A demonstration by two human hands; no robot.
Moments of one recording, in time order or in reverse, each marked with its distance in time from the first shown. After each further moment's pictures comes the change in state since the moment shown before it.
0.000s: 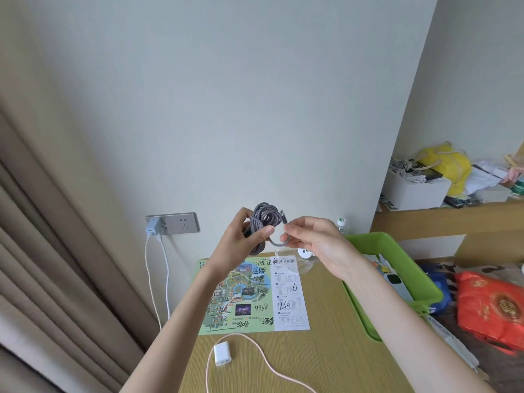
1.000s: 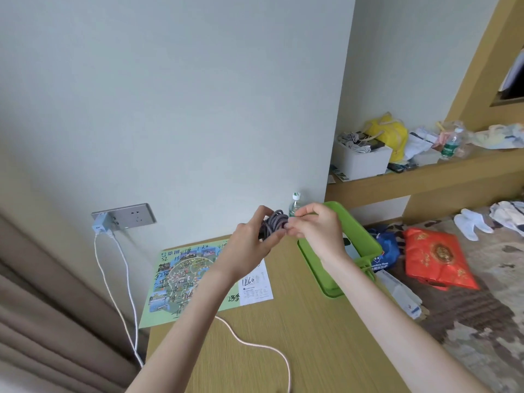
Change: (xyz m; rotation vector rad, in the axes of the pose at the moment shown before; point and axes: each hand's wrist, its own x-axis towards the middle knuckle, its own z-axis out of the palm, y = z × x) left_hand -0.018 -0.002 0.109 0.397 -0.177 0.175; right_hand -0.065 0.020 -0.056 -0.279 0.682 -0.086
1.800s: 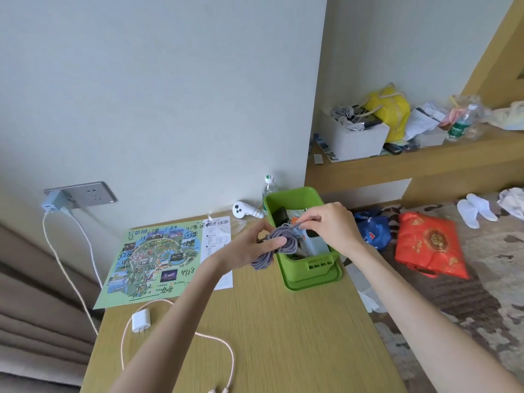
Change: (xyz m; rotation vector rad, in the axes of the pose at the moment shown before) left_hand 0.066 0.011 0.123 -0.338 -0.356 -0.438; right_hand 0.116 0.078 -0.150 -0.771 -0.344 -0.266
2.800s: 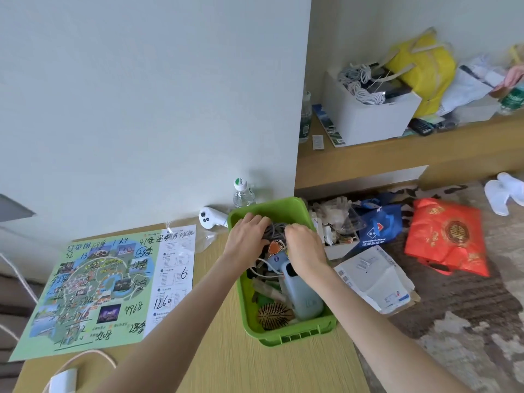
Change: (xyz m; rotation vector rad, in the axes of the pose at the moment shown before) left_hand 0.266 -0.090 0.016 1.097 0.274 0.108; right_hand 0.141 0.135 0.099 -0.438 -0.203 0.032
